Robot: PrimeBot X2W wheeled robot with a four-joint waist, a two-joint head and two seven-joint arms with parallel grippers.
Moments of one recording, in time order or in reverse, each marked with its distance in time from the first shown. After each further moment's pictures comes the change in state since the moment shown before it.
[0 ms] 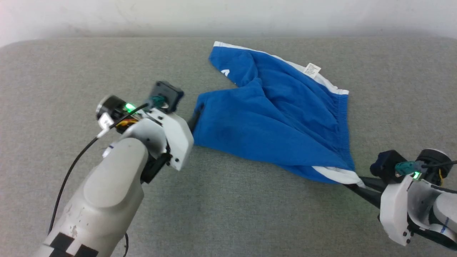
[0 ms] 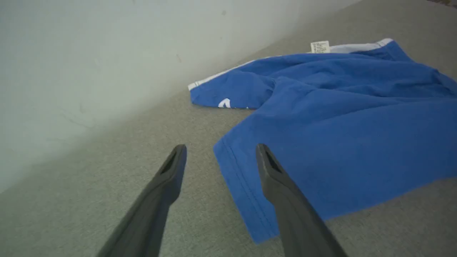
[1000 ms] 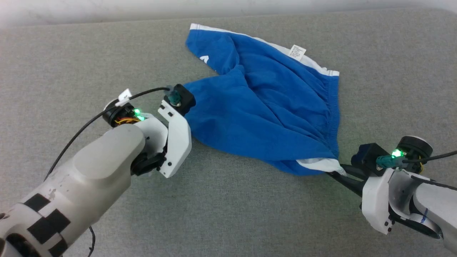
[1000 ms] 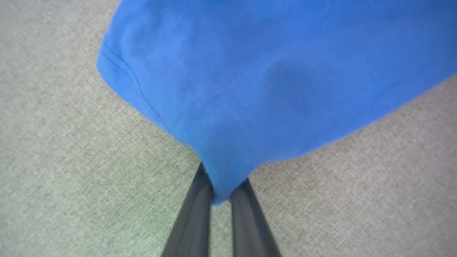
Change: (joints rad) left arm -0.320 0.197 -0.729 0.104 -0.631 -0.007 0.301; right arm -0.038 0.106 -0.009 0.046 -0.082 0.000 -0.024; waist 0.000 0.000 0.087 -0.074
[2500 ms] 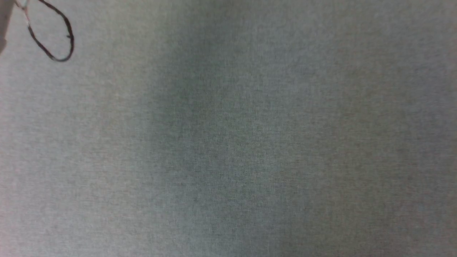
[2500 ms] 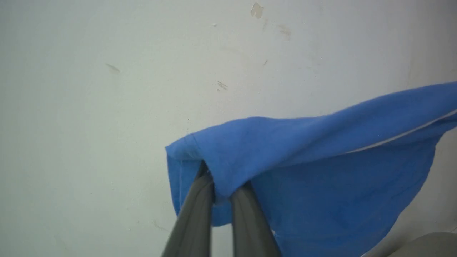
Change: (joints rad) left arm -0.665 -0.024 0.418 0.044 -0.001 0.185 -0.520; right arm -1.004 0.136 -0.299 0.388 -0.208 0.001 -0.184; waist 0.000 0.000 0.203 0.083
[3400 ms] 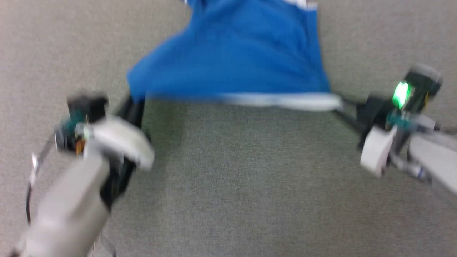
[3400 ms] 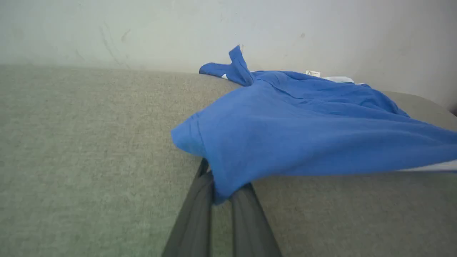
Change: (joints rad) left arm 1.003 0.046 0.084 -0.189 -0.030 0.056 -0.159; right arm 0.782 -0.022 0.286 -0.157 0.002 0.000 -0.128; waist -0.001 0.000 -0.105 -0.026
